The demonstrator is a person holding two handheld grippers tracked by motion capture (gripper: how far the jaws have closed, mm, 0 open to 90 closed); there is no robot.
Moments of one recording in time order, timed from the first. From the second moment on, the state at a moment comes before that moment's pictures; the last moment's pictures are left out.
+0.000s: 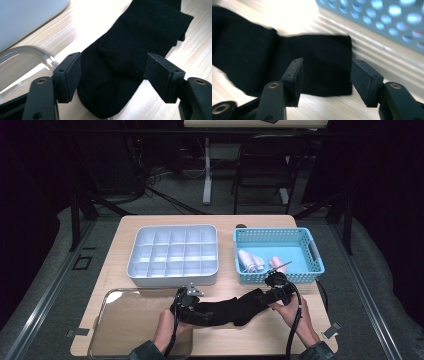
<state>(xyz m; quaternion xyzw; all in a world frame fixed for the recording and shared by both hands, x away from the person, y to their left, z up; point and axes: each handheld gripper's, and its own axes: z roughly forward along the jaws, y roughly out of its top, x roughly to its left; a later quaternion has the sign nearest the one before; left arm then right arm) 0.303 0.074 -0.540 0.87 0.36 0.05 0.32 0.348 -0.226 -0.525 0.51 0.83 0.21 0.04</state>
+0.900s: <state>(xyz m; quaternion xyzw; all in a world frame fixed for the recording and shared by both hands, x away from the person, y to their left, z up) 0.307 0.058 -0.560 0.90 0.31 0.04 0.29 0.353 -0.202 -0.547 0.50 0.85 0.14 0.06</state>
